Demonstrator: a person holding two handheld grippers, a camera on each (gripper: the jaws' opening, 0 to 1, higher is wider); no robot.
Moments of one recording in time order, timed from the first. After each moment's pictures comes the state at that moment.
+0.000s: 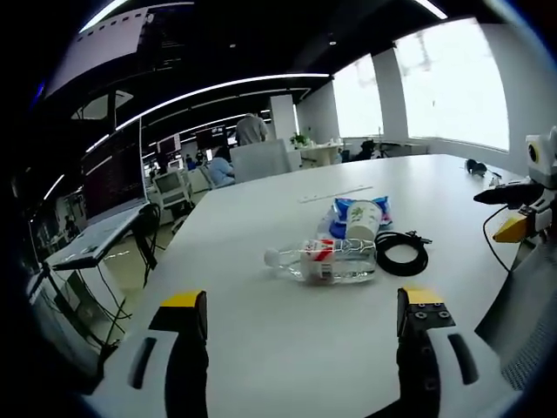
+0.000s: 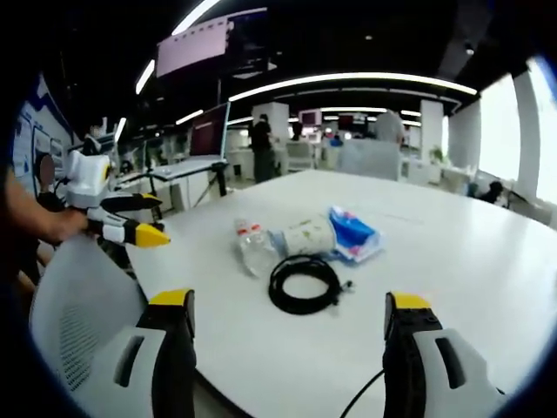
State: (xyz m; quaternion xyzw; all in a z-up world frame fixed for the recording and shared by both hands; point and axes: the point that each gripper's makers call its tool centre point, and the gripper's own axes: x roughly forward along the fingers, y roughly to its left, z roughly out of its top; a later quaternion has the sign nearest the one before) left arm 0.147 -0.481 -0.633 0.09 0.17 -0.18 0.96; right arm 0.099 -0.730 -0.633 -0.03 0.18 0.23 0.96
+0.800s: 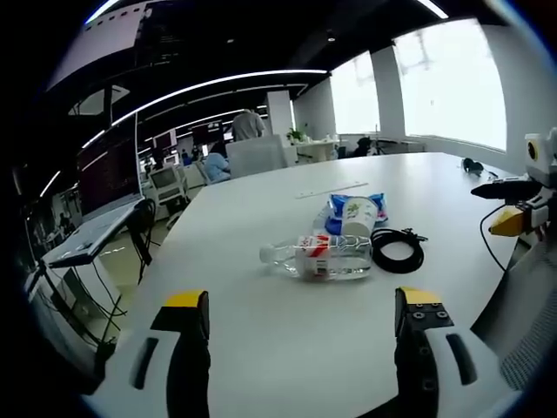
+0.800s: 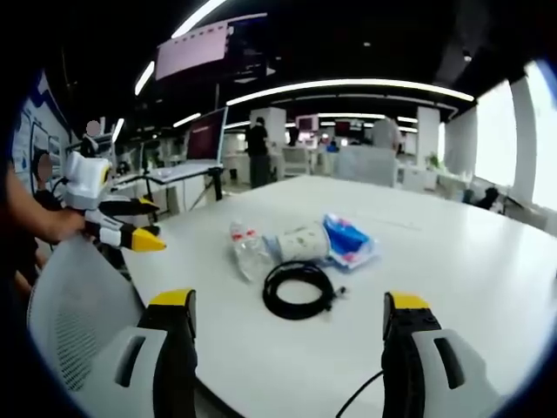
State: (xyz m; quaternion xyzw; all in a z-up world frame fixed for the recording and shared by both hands) left arm 0.145 -0.484 -0.637 0.09 0.18 -0.19 0.96; right arm 0.102 -0.732 -0.630 -0.04 0.17 0.22 0.96
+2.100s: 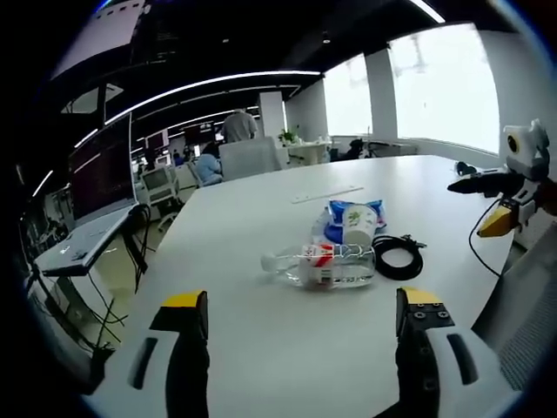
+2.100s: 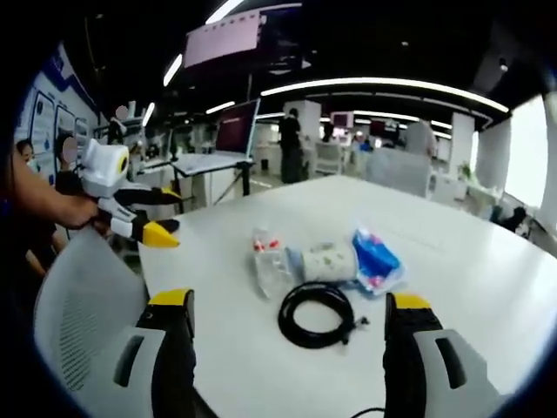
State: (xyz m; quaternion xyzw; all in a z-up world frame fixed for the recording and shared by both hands) left arm 0.160 -0.477 -0.625 0.08 0.18 -0.22 0.96; right arm 0.132 -0.698 -0.612 -0.07 0.18 0.30 0.93
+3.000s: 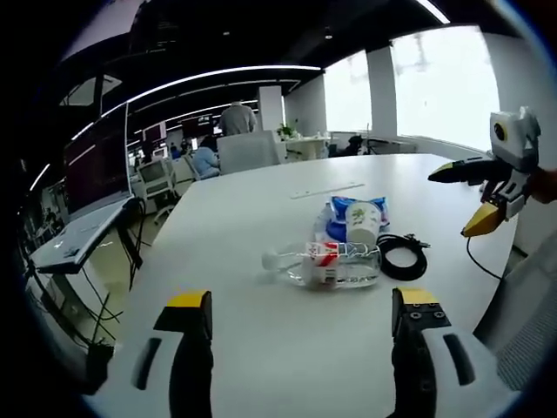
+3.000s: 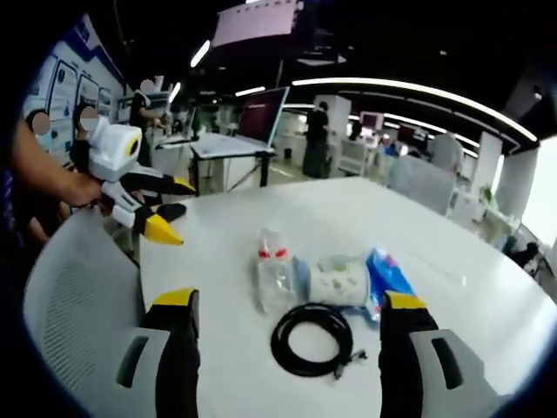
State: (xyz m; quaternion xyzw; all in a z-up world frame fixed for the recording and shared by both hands) left arm 0.173 -0.475 -0.631 0.07 0.20 -0.22 0.95; right arm 0.164 -0.671 -0.611 -0.14 0.19 0.35 0.91
